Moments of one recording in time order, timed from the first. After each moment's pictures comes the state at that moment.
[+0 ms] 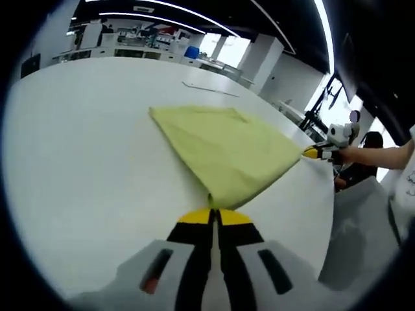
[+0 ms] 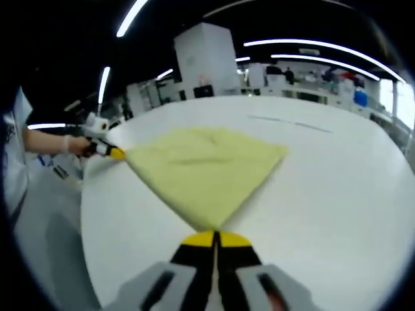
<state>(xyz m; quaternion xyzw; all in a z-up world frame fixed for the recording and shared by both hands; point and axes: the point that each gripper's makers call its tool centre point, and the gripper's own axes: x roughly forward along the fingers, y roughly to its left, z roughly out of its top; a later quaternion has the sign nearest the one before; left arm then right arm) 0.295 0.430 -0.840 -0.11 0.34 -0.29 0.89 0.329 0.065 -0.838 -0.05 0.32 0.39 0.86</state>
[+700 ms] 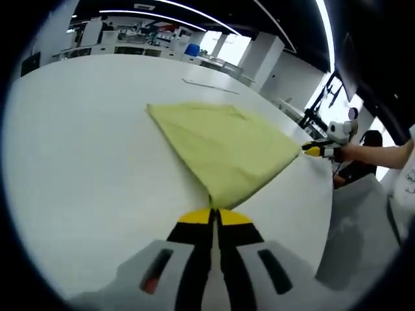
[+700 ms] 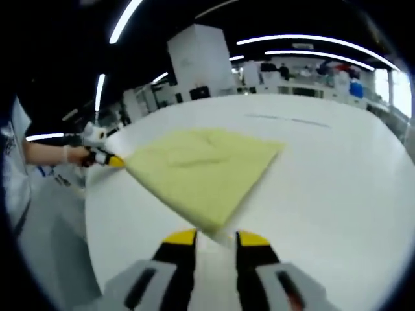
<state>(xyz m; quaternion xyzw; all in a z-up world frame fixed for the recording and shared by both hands) 0.284 0.430 -0.841 -0.11 0.35 -0.30 0.88 0.333 0.069 -0.834 -0.04 0.32 0.39 0.87</state>
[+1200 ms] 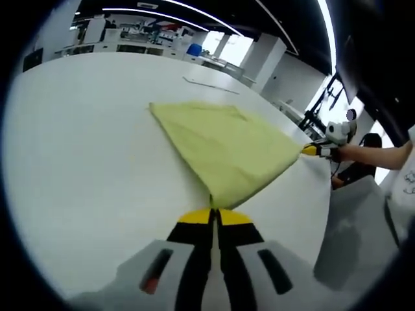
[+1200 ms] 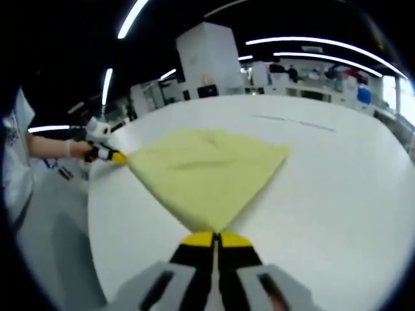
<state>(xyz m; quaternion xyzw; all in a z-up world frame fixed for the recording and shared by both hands) 0.273 0.433 -0.841 -0.12 0.35 -0.29 0.88 0.317 0.075 -0.832 -0.04 0.32 0.41 0.85</state>
